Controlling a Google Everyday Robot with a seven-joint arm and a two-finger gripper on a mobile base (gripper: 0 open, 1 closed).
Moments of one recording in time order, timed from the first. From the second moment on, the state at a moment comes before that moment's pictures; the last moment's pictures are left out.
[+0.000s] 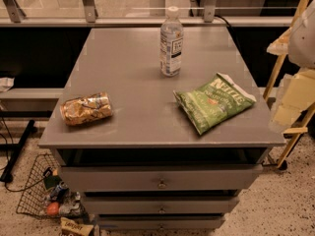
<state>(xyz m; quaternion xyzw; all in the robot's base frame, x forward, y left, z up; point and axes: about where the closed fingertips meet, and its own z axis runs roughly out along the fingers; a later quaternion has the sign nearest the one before) 0.438 -0.217 0.976 -0.60 0.78 -0.03 0.16</state>
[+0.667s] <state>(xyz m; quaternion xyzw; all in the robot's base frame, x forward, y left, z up) 0.455 -0.181 0.972 -0.64 0.76 -0.04 0.14</state>
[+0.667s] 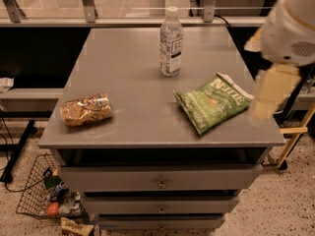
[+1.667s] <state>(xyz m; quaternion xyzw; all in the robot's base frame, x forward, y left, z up) 0.510 0.061 0.918 -0.80 0.59 0.01 0.08</state>
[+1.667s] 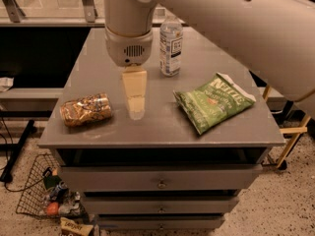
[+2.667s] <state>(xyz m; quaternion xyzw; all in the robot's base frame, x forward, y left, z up) 0.515 0.136 0.916 -0.85 0.52 0.03 0.09</state>
